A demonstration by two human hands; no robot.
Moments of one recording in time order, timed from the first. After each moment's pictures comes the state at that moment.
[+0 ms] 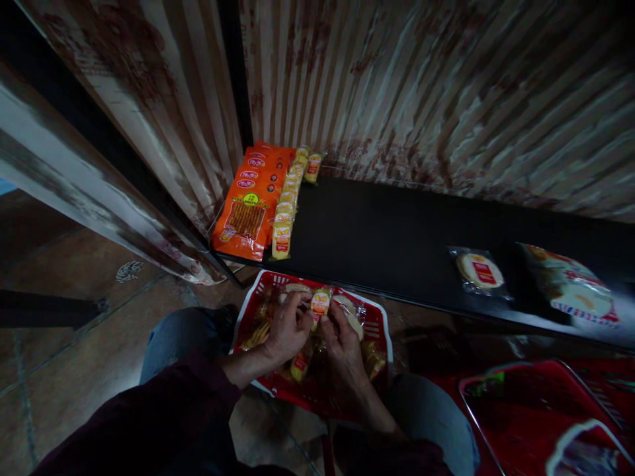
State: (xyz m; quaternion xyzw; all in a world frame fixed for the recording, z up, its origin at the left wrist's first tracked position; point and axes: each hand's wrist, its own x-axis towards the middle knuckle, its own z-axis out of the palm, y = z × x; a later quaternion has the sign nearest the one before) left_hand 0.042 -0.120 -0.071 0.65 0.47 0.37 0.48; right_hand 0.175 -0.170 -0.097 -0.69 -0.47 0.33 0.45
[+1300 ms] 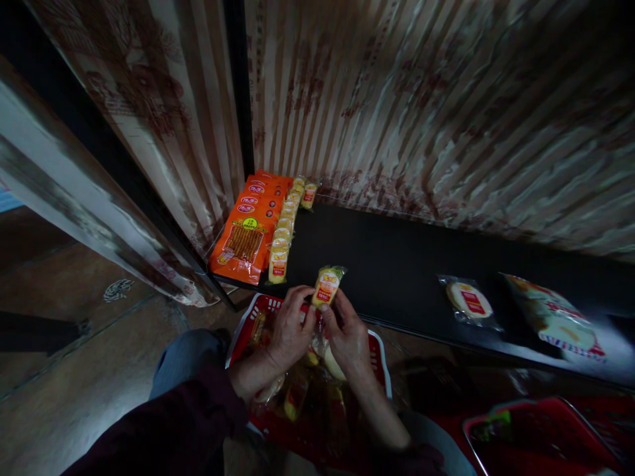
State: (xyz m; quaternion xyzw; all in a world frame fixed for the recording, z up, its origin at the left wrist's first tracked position) left_hand 0.065 -0.081 -0.044 0.68 0.45 0.46 0.36; right_hand 0.185 -0.108 -0.047 -0.67 -0.49 0.30 0.48
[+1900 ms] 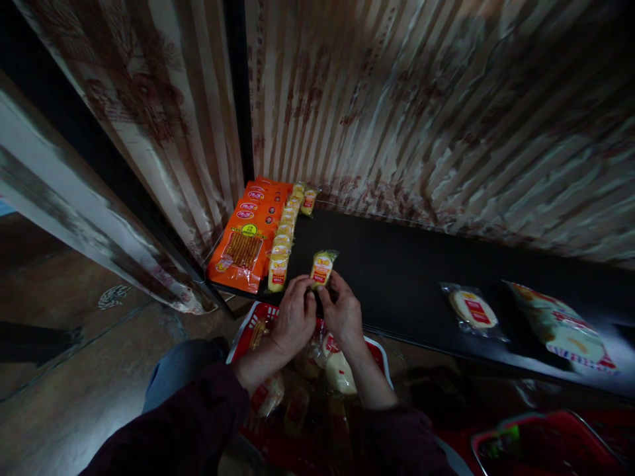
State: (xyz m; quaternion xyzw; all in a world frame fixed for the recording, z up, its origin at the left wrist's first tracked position) left_hand 0.077 -0.046 -0.036 0.68 0.46 0.47 0.34; right_hand 0.193 -0.050 -0.046 -0.68 -0.53 0.22 0.45
